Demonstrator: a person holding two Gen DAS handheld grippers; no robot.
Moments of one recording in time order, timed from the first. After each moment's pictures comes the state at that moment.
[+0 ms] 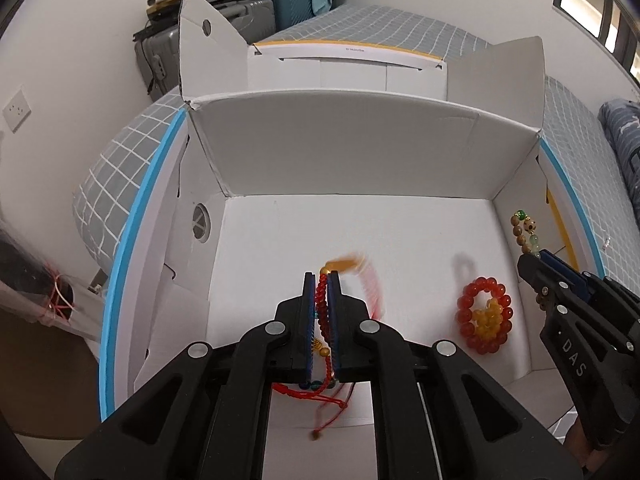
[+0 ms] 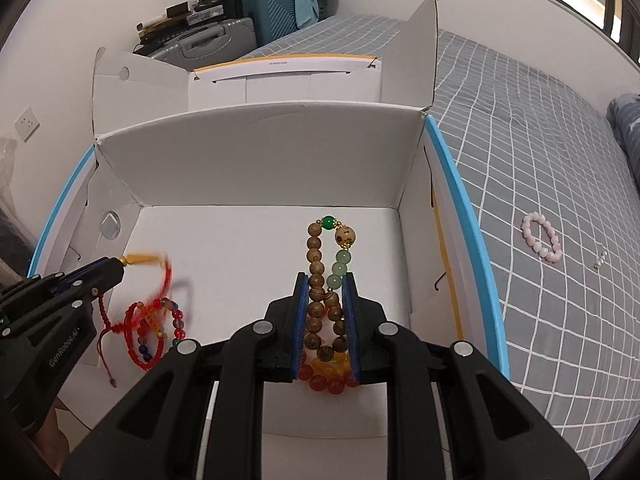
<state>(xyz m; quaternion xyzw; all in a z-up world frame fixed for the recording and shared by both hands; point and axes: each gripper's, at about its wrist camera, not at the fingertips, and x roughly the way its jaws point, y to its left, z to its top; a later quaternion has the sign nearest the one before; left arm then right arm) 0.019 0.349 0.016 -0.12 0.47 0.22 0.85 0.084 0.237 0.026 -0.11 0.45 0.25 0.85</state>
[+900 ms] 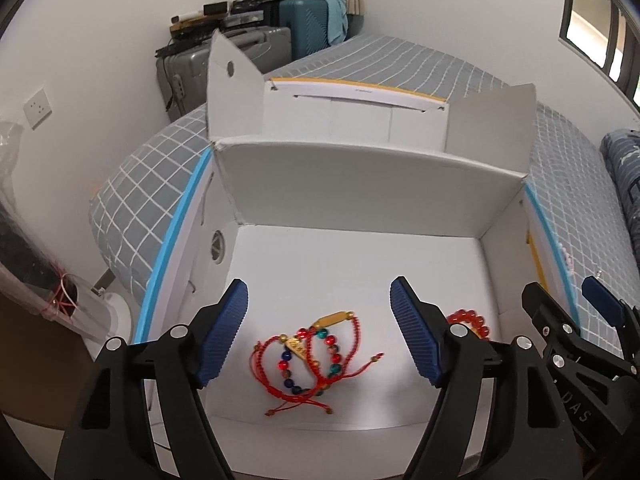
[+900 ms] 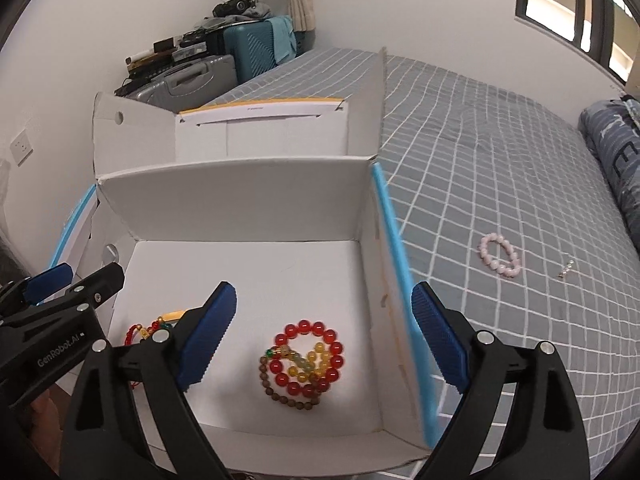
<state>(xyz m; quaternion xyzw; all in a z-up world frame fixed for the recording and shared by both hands) 0.011 0.337 0.052 -0.13 0.42 0.25 0.87 0.071 0.208 0.065 -0.09 0.39 0.21 0.89</state>
